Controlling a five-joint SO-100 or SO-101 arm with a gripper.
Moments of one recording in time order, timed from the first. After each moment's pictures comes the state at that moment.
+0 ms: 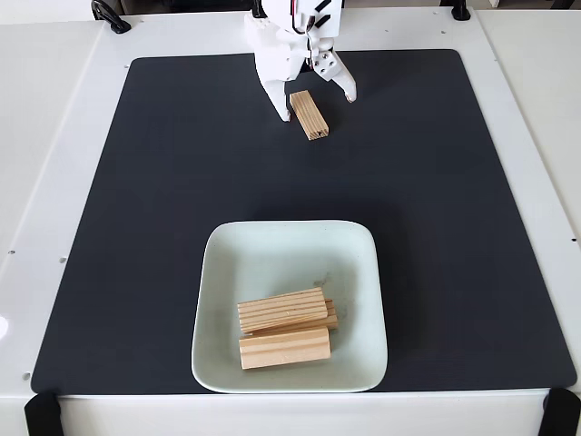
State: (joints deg) arm -15.0 100.8 128.8 62.1 -97.2
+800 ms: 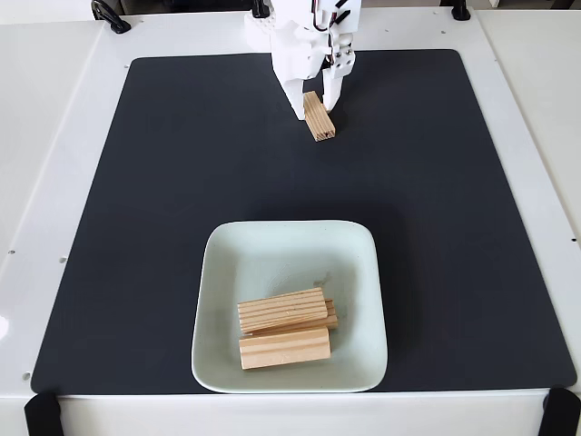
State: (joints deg) arm -16.2 101.2 127.8 62.1 -97.0
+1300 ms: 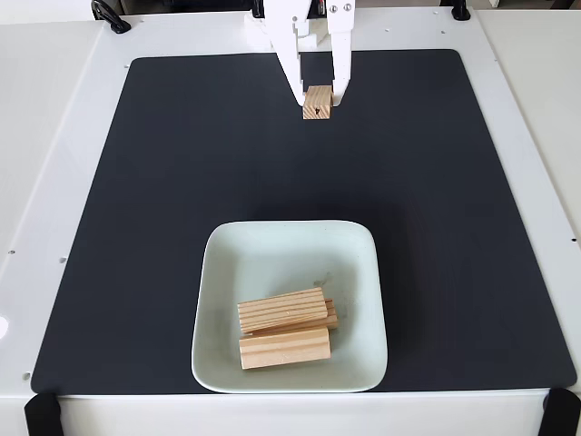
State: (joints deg) arm -16.6 115.0 112.9 62.8 -72.3
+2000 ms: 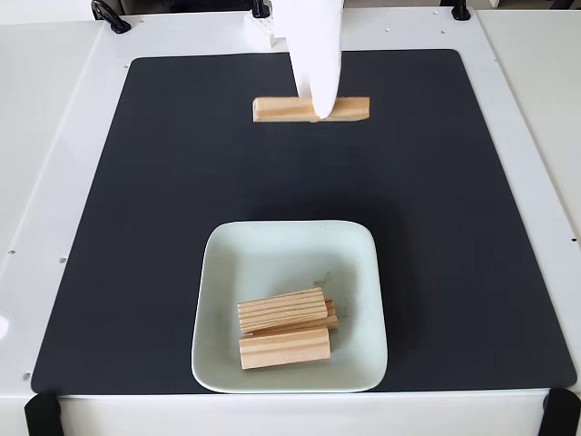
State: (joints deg) arm -12.6 91.1 74.7 54.1 -4.2
